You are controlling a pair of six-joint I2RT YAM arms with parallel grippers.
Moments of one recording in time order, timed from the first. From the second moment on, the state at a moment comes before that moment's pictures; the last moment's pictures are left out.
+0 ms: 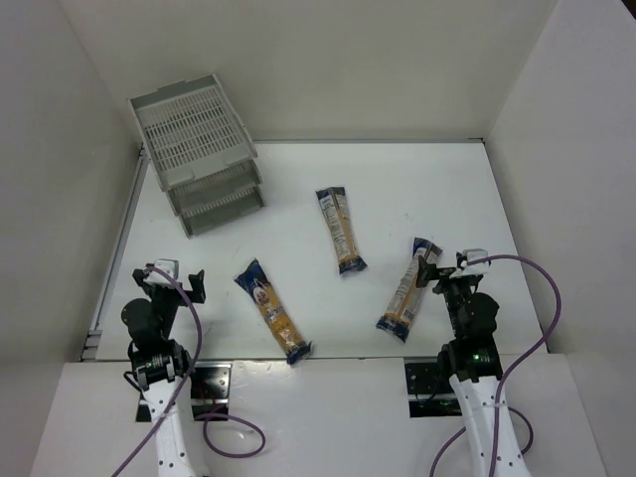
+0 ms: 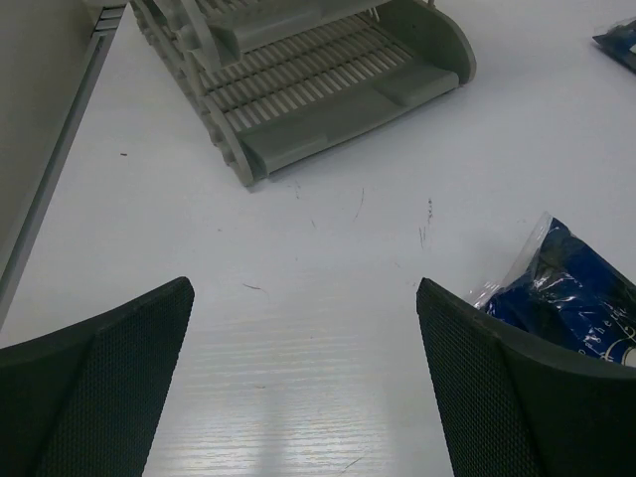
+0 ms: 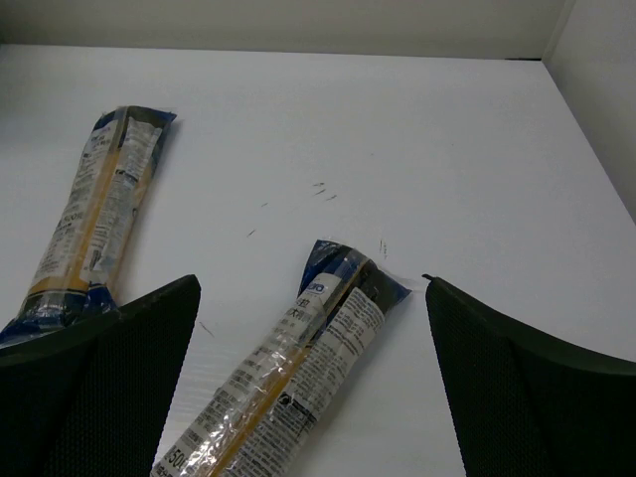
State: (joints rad) left arm 0.39 0.01 0.04 -0.14 0.42 0.10; right arm 0.06 0.03 0.05 -0.01 0.00 0.02
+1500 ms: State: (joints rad) left arm 0.32 0.75 1.04 -0.73 0.40 0.35; right arm 0.49 1.89 1.35 -0.56 -0.03 0.13
